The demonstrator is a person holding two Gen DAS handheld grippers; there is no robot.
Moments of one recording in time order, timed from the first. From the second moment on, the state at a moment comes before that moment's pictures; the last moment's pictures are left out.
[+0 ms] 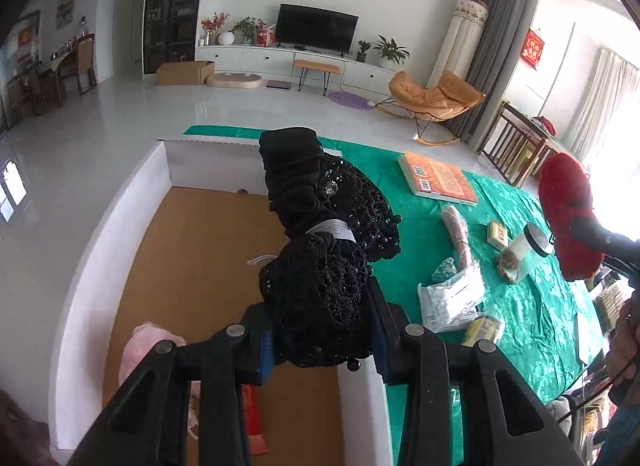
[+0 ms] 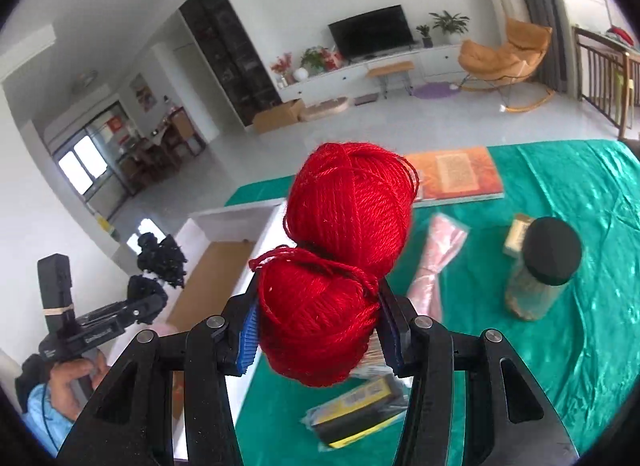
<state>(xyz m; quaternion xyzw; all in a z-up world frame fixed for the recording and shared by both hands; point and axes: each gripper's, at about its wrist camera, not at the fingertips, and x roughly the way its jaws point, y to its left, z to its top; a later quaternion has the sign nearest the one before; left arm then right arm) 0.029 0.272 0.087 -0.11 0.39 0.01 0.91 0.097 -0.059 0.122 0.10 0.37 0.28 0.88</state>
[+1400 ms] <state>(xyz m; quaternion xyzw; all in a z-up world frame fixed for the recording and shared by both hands) 0.013 0.054 -0.050 -0.07 0.46 -0.11 0.88 0.059 -0.228 -0.091 0.09 0.43 -0.06 0.90</state>
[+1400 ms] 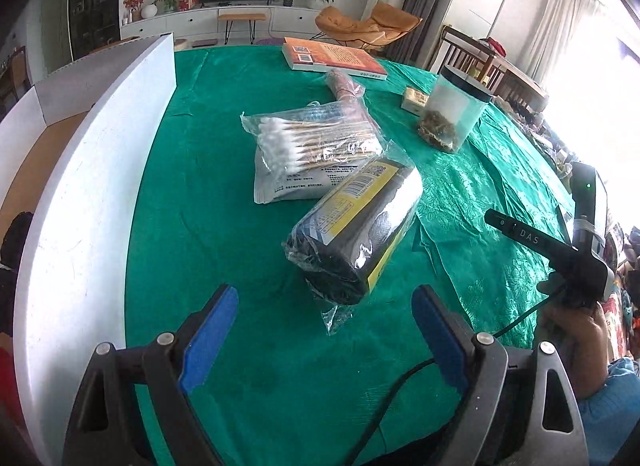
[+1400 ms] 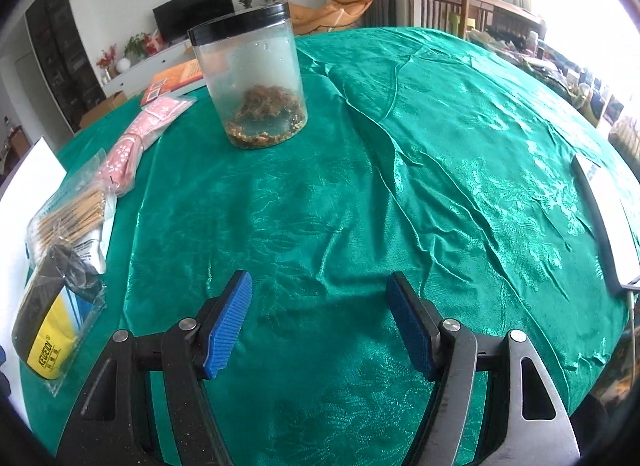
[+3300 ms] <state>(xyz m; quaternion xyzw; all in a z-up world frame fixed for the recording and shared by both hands) 0.083 0.064 -0.112 -0.01 0.45 0.01 0.89 0.037 -0.252 -0.077 0.16 0.37 -0.08 0.91</state>
